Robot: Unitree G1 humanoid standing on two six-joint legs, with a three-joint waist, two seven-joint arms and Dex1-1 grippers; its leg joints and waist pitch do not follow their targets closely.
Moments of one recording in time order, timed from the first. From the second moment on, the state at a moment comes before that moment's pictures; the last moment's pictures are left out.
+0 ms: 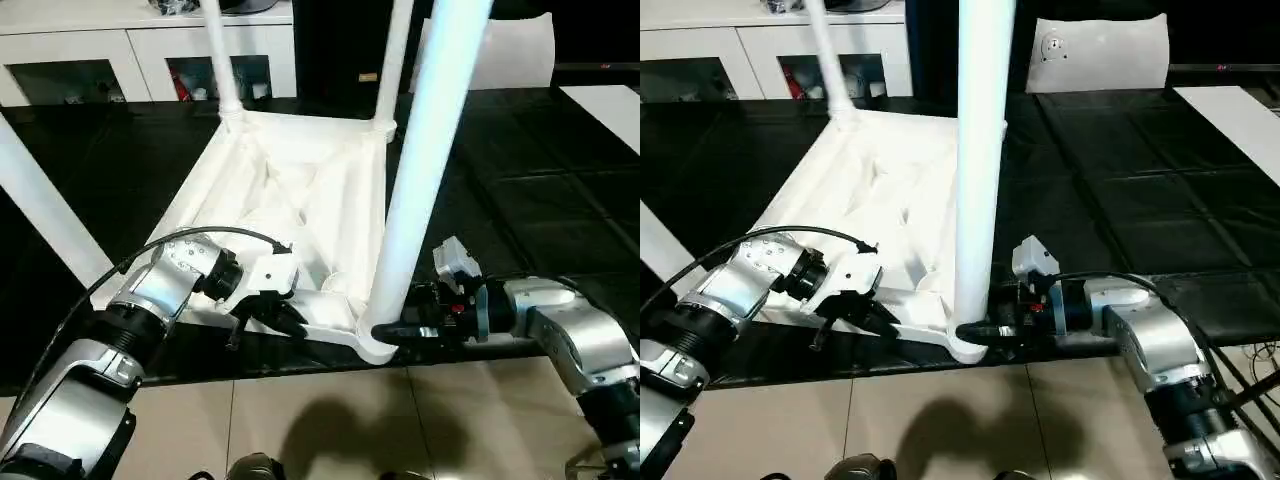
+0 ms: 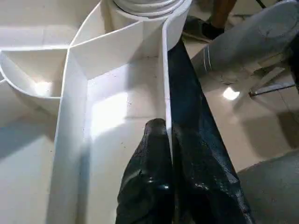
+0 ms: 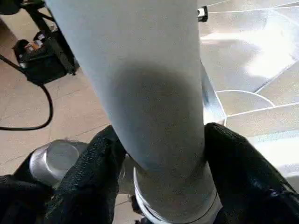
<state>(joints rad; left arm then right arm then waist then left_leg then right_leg) -0.71 0.45 -0.42 0.68 0.04 -0.12 -1.52 -0.39 -0.54 0.20 0.18 0.35 0.40 1.34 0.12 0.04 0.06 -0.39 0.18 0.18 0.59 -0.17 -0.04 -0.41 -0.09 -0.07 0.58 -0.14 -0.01</state>
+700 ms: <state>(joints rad) -0.76 0.25 -0.28 0.71 0.09 0.27 -1.02 -0.40 -0.18 -0.02 0.21 0.22 0.46 0.53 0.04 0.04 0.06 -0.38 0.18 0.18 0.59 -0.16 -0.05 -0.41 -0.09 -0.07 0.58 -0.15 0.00</state>
